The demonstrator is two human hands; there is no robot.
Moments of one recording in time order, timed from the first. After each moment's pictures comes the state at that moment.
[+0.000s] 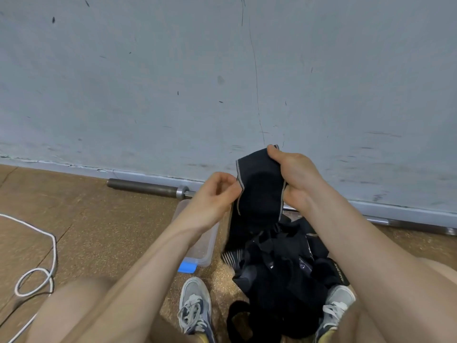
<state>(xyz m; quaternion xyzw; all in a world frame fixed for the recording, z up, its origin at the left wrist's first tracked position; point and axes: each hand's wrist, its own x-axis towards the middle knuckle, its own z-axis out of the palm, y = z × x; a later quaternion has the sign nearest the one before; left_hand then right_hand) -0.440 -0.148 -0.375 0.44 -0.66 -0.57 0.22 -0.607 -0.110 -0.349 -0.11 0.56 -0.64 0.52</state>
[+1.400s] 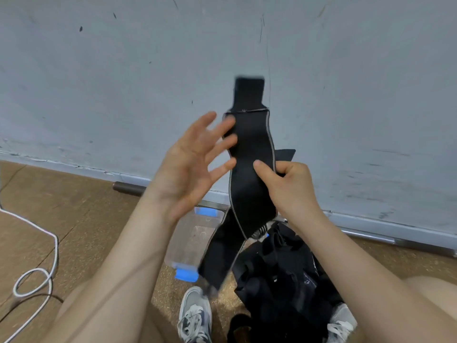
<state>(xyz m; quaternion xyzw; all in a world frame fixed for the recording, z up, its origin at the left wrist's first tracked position) -0.414 -0.170 -0.305 0.22 -0.52 -0.72 0.40 -0.569 -0.105 -0.351 -0.39 0.67 -0.58 0.26</state>
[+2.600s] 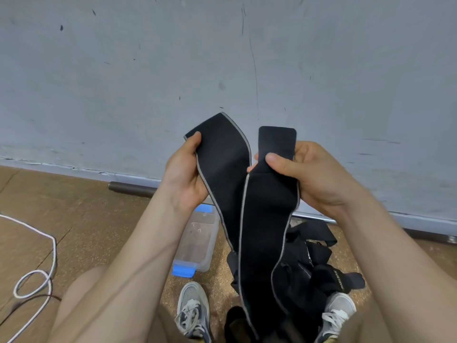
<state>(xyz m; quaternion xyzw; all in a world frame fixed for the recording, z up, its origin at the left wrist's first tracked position) -0.454 -0.181 -0.322 0.32 -0.27 -0.83 0.38 -0.625 -0.067 -0.321 -0.46 0.46 -0.57 0.50</state>
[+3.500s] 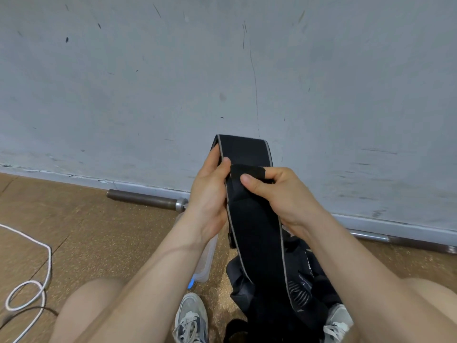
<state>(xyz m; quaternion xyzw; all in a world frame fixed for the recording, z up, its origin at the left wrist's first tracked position) -0.474 -0.153 -0.342 0.29 -0.46 -0.73 0.42 -0.588 -0.083 -0.338 -0.39 0.54 -0.57 0.48</state>
